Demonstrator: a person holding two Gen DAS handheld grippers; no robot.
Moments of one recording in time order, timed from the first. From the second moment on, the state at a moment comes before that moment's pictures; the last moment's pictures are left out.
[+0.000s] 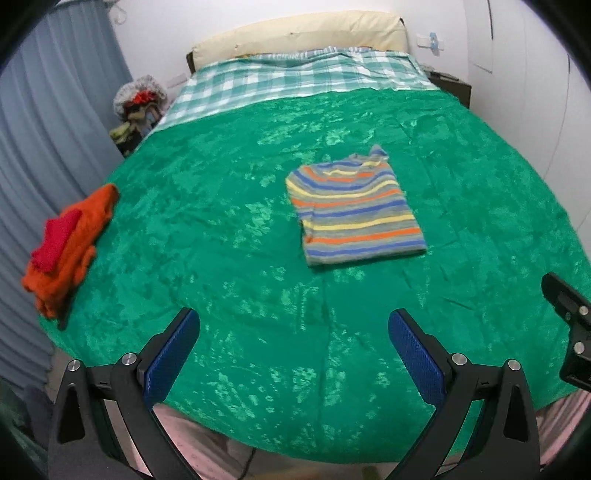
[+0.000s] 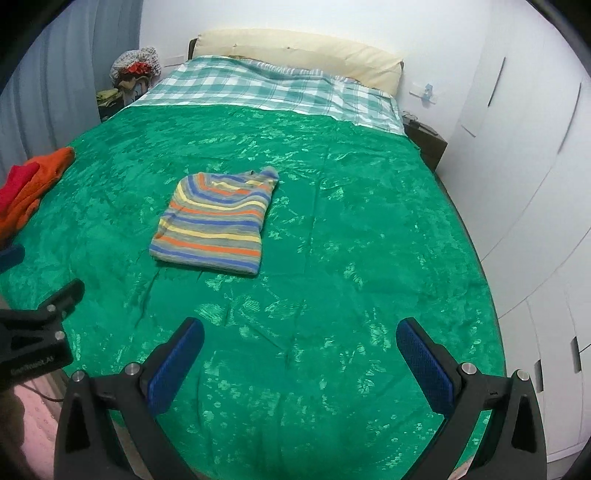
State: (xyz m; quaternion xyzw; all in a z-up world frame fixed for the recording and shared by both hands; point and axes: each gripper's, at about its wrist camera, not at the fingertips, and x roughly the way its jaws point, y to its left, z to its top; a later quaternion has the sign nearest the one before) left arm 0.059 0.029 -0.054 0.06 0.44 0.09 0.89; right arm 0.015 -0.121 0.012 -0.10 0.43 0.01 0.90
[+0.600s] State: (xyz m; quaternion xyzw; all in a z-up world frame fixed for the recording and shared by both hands) left arm 0.052 0.027 -0.046 0.03 0.45 0.07 0.89; right arm 0.009 -0.116 0.024 -0.09 0.43 0.03 0.90
